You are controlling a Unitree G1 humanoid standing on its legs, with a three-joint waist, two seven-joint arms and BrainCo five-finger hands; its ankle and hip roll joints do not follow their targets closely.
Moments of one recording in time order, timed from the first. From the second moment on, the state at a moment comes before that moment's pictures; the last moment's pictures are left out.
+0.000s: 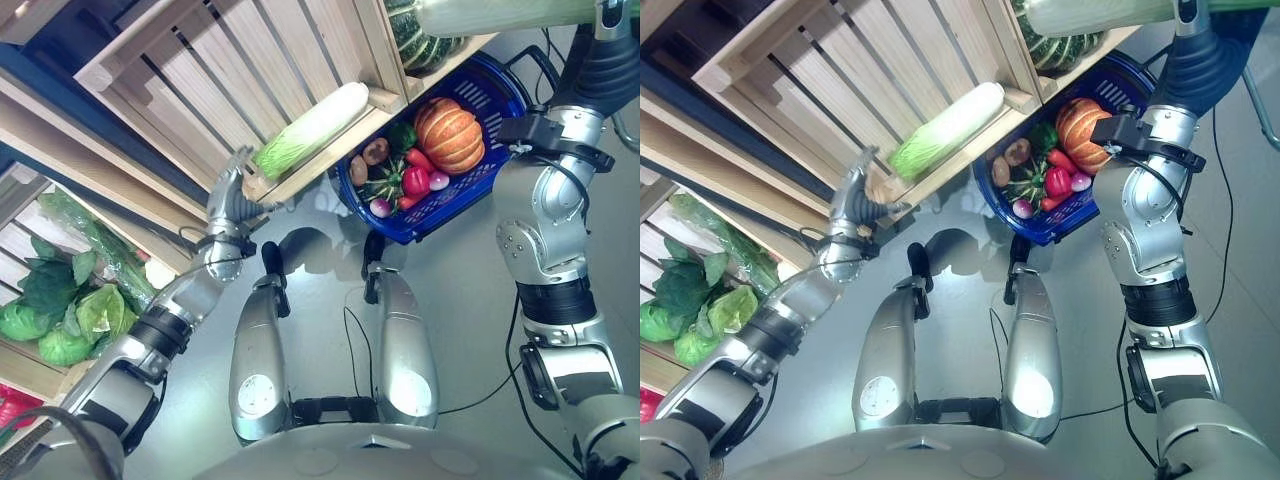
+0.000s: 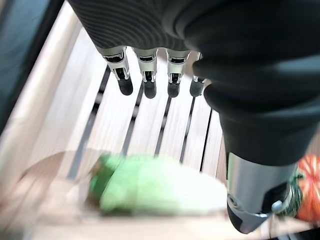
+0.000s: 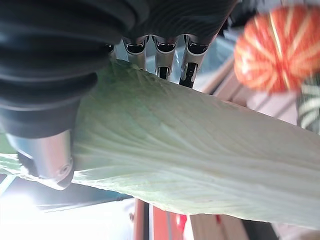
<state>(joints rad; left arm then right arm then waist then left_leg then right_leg) -0.47 0.57 -0.47 0.28 0.12 0.04 0.58 -0.58 -0.52 0.09 -0.21 0.41 -0.30 -0.67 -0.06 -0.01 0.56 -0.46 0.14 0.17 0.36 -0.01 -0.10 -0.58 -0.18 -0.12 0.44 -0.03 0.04</state>
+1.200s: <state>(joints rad) -1.01 0.43 -0.51 0.89 -0.14 0.23 0.56 -0.86 -0.59 0.27 0.48 0.53 -0.03 -0.47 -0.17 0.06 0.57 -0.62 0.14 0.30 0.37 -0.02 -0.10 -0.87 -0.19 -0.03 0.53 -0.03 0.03</state>
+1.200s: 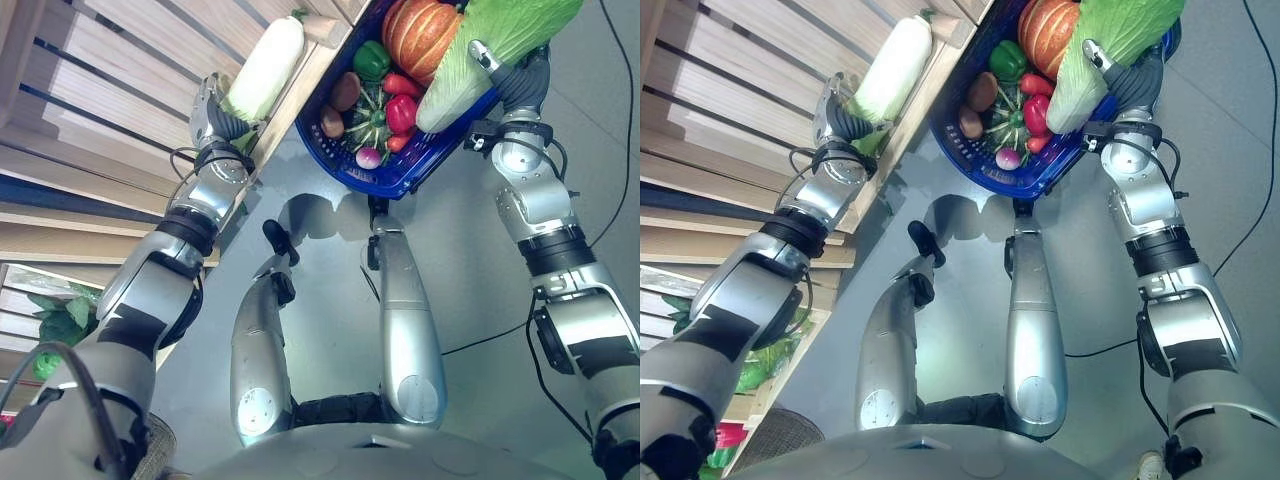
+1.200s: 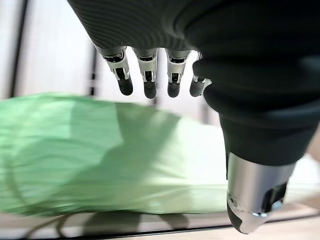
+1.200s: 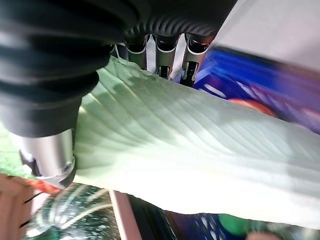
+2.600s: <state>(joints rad) -1.14 0.57 -0.56 0.98 -0.16 0.34 0.48 -0.63 -0.62 0.39 0.25 0.36 0.12 -0.34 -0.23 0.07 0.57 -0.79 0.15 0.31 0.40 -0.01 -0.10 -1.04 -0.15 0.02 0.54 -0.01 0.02</state>
